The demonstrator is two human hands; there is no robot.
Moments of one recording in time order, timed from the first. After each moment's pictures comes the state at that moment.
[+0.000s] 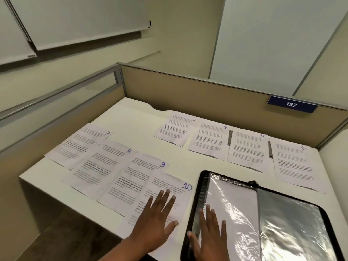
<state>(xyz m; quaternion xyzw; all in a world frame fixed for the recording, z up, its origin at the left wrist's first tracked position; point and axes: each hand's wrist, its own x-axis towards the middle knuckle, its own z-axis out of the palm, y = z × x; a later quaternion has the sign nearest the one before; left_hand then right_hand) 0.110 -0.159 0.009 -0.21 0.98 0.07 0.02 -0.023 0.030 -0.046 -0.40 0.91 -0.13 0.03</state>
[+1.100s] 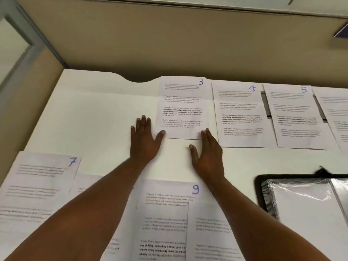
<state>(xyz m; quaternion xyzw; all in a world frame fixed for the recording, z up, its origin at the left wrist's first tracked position) -0.155 -0.582 -0.087 -0.27 0.94 0.22 -0.02 -0.207 -0.348 -0.091 -0.20 0.94 -0.27 -0.01</state>
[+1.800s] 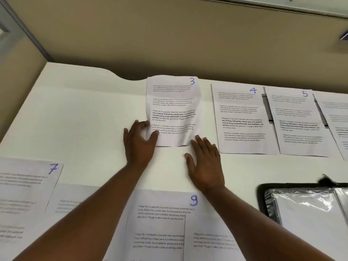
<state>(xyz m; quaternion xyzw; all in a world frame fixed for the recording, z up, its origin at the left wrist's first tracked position) -0.172 -0.578 -0.100 -0.31 0.83 0.39 -0.23 -0.213 -0.353 -0.107 -0.26 0.95 -0.18 -0.01</state>
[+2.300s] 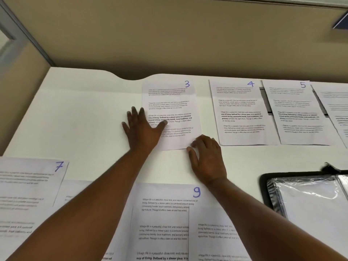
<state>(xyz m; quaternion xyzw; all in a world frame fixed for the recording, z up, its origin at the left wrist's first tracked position) -0.196 -0.580 -0.077 -0.35 0.90 0.26 -0.07 -0.211 -0.346 -0.103 -0.26 0.93 -0.27 -0.06</state>
